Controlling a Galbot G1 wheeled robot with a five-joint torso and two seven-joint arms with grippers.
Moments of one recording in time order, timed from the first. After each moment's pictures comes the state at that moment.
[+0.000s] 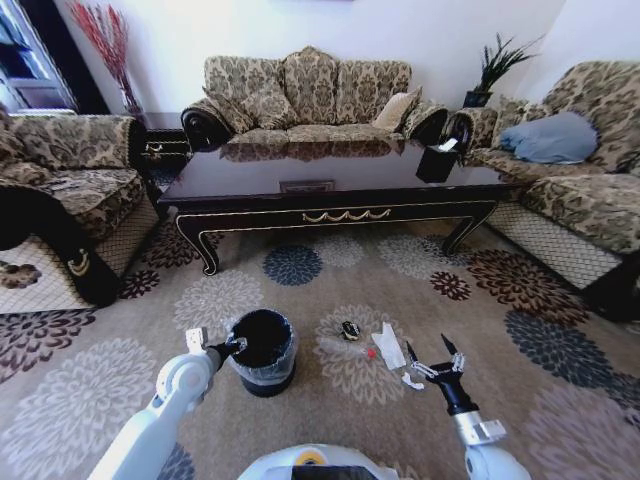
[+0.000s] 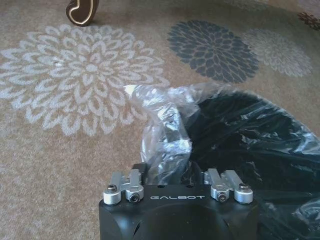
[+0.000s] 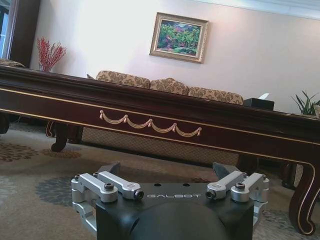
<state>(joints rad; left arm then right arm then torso) 1.29 -1.06 -0.41 -2.00 -1.13 0.74 -0.62 -1.65 1.36 0.85 1.73 0.25 0.55 -0.38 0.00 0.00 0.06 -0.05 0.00</state>
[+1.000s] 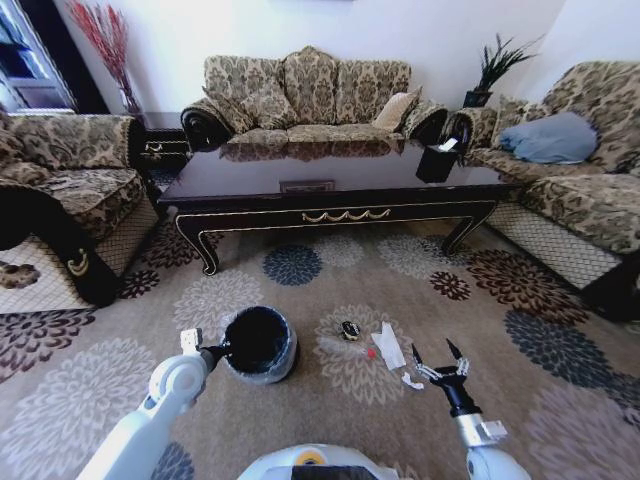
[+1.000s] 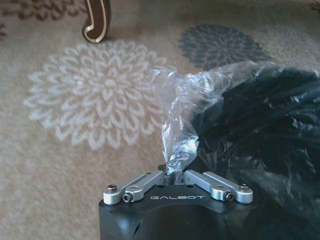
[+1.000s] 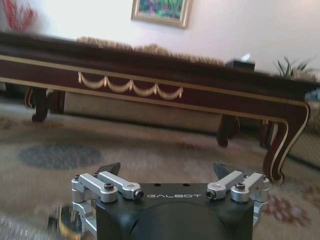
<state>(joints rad) 1.29 -0.94 -0.43 -2.04 -1.15 0.74 -0.64 -1.63 1.34 0.84 1.60 0.24 0.49 -0.32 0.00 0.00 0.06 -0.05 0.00</state>
